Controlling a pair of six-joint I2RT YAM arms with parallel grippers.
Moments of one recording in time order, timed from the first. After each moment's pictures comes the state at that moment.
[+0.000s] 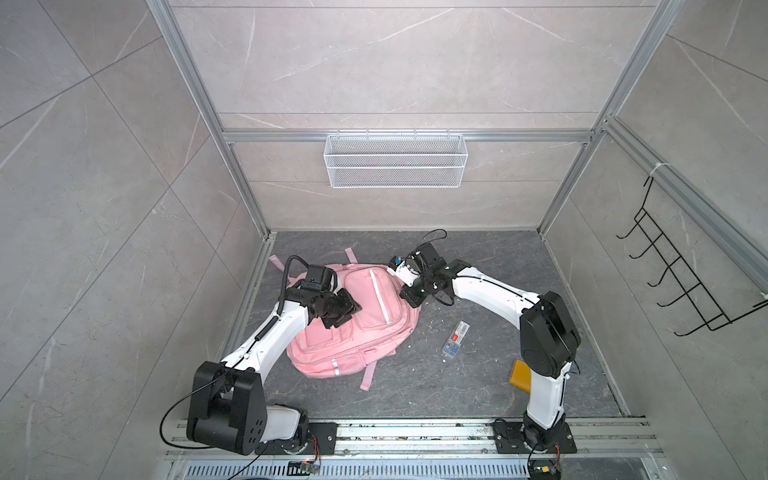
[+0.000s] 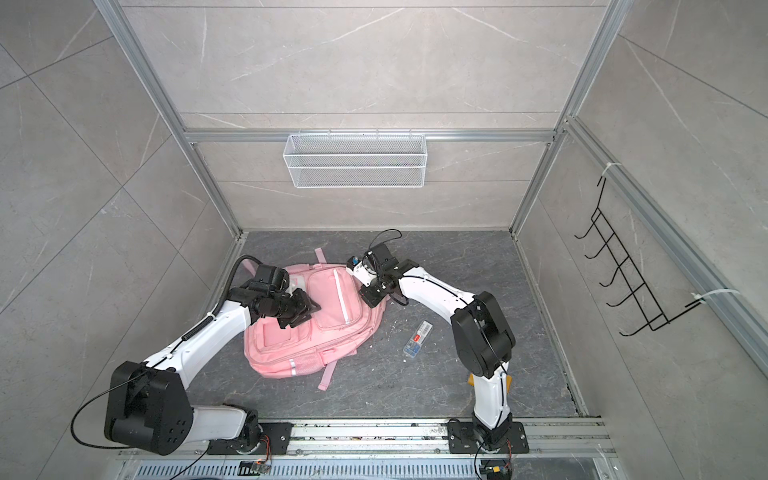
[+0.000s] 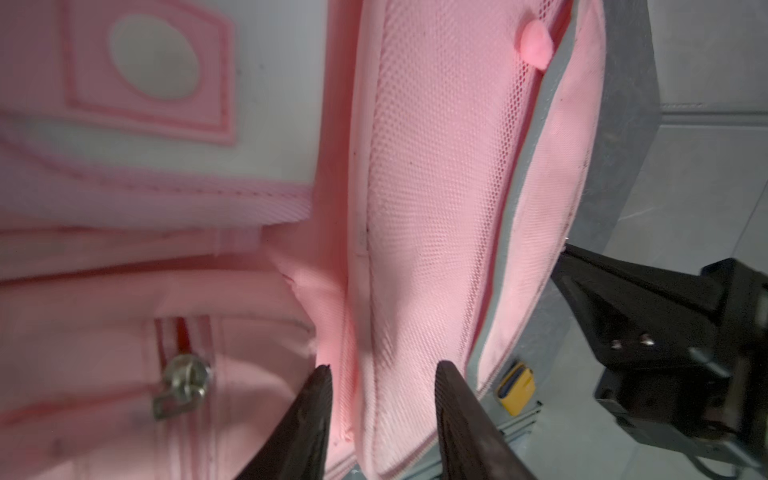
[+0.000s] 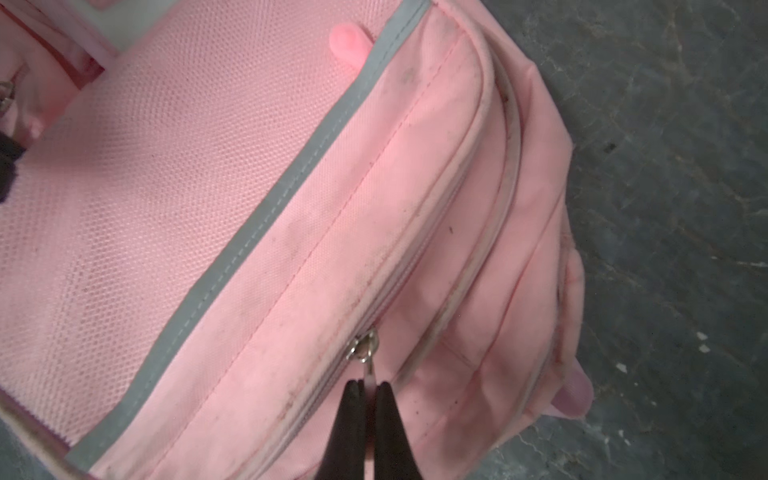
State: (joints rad) left arm -0.25 1.36 1.00 -0.69 0.39 -0.78; right arm 0.64 1.95 1.56 -0.60 -0.24 -0.27
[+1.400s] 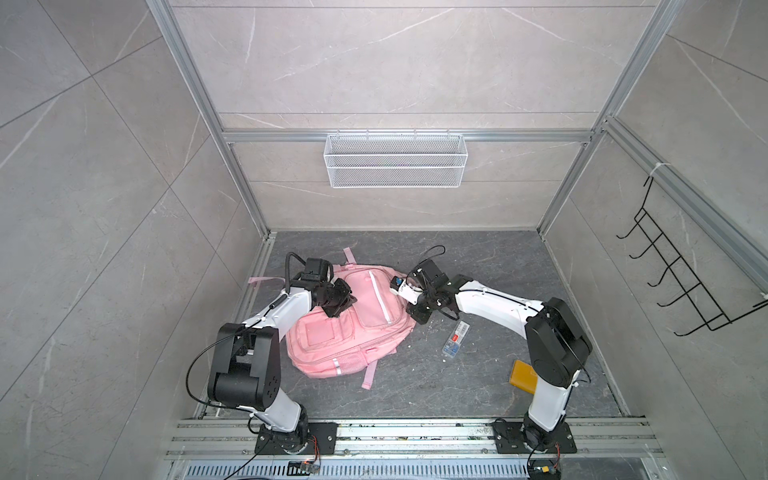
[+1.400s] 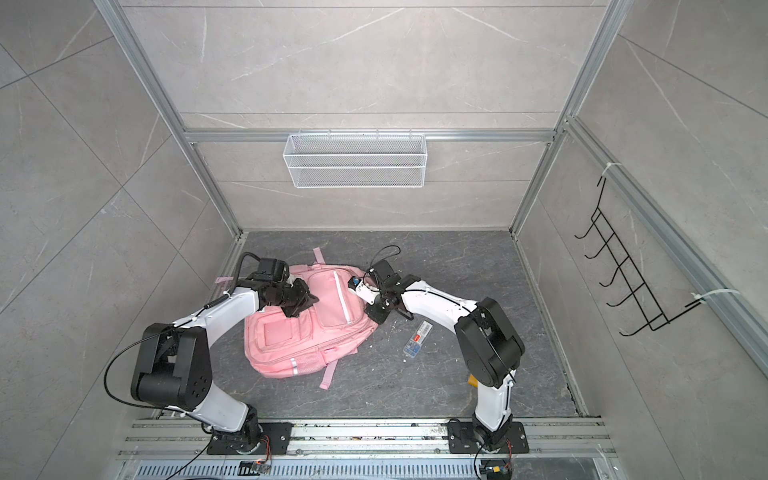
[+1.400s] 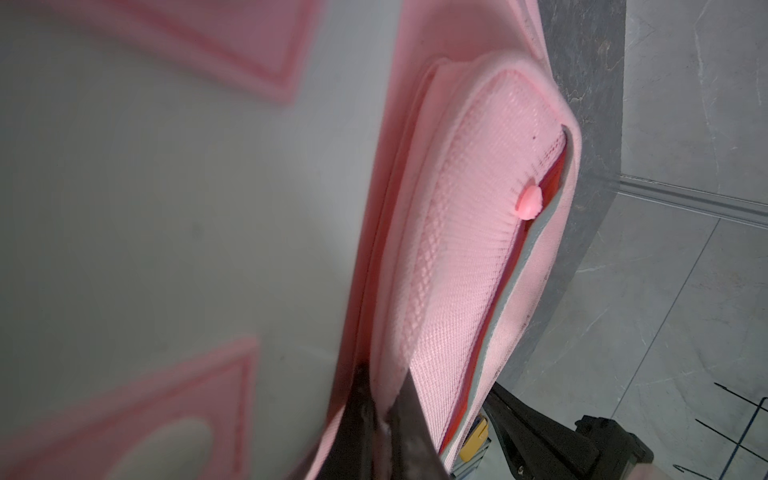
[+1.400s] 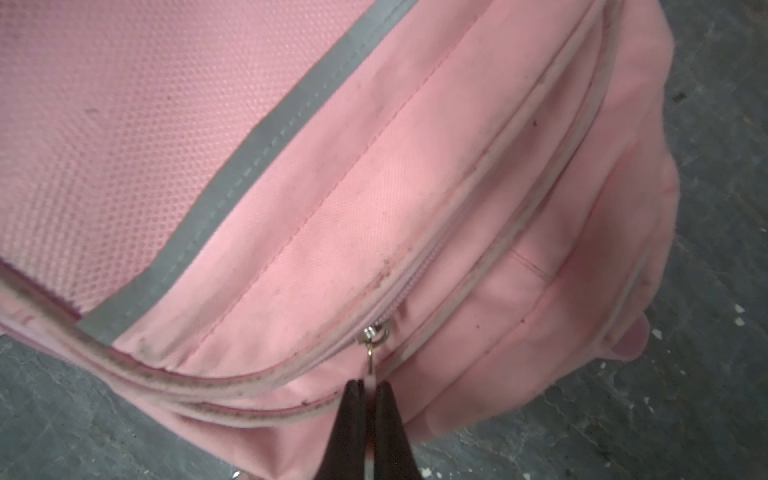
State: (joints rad) left arm -0.16 1.58 0.99 -0.44 0.47 -0.91; right arm 0.68 1.84 1.32 -0.52 -0.17 -0.35
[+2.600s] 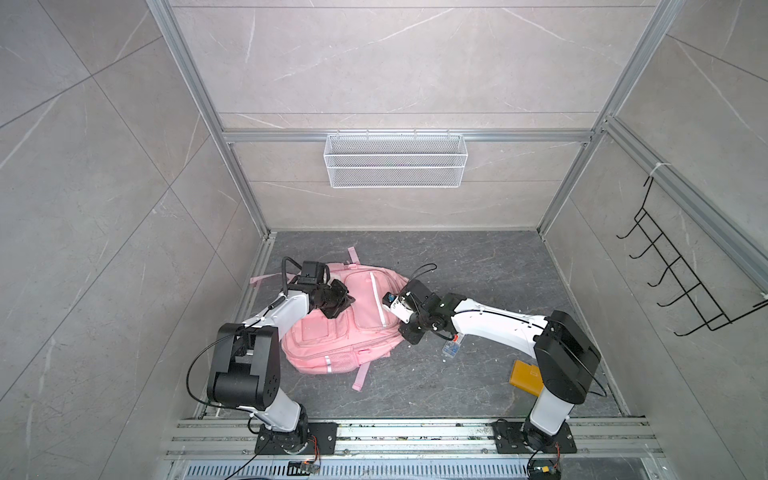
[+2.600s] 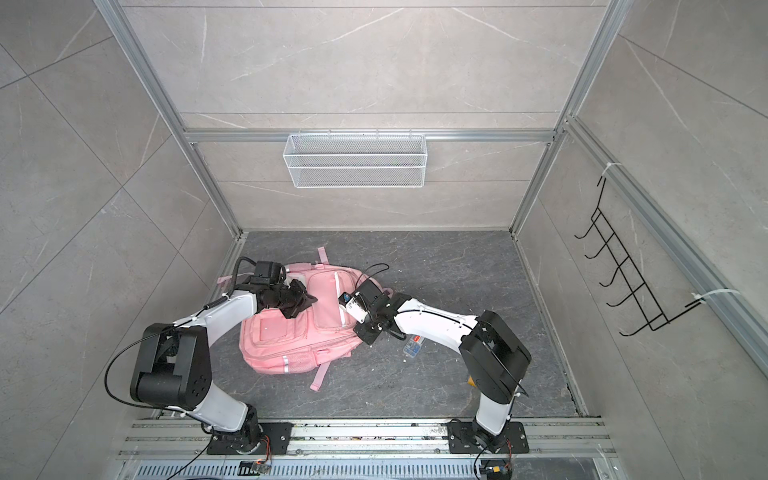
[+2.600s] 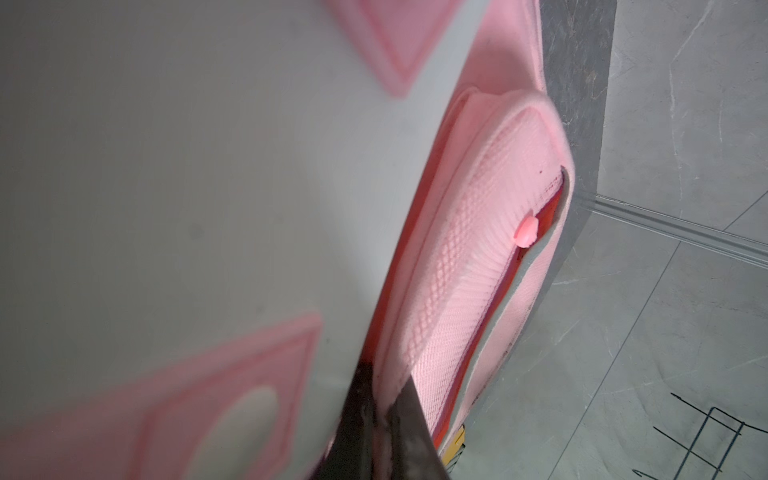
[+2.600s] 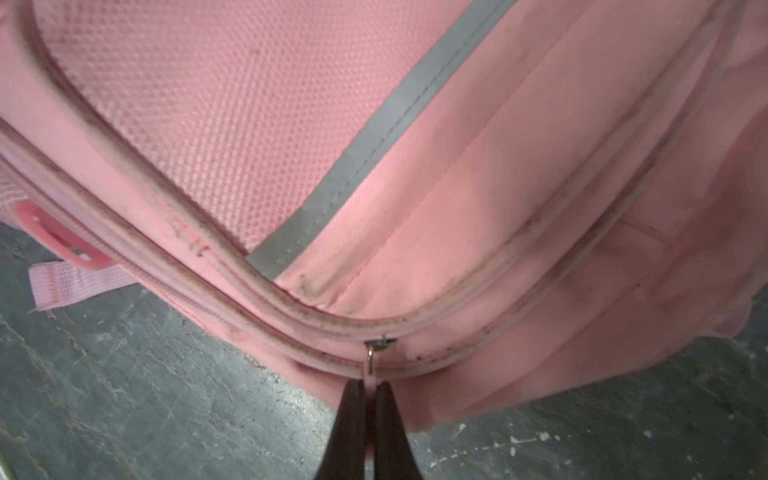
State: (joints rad) left arm -0.13 1.58 0.96 -0.38 0.51 -0.97; right arm 0.85 1.76 1.22 -0.51 -0.09 -0.12
